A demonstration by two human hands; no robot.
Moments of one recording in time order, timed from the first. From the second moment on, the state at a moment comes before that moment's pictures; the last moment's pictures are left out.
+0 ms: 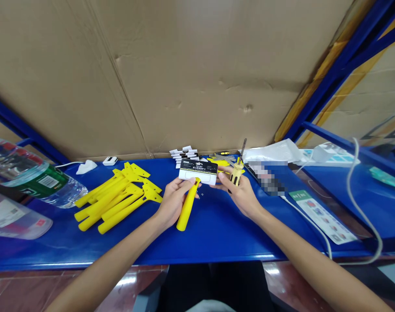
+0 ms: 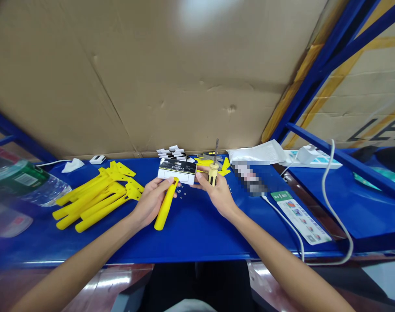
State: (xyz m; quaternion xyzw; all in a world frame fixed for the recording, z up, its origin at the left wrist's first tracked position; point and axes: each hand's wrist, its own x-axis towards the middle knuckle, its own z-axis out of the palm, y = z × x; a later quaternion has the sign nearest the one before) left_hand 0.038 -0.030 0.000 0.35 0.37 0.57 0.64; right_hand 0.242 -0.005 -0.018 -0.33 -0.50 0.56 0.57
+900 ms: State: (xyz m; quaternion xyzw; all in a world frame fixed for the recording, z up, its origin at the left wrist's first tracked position) left_hand 0.034 -0.027 -0.008 0.36 0.31 0.29 0.83; right_hand 0.247 -0.012 -0.010 -0.43 -0.55 0.48 0.53
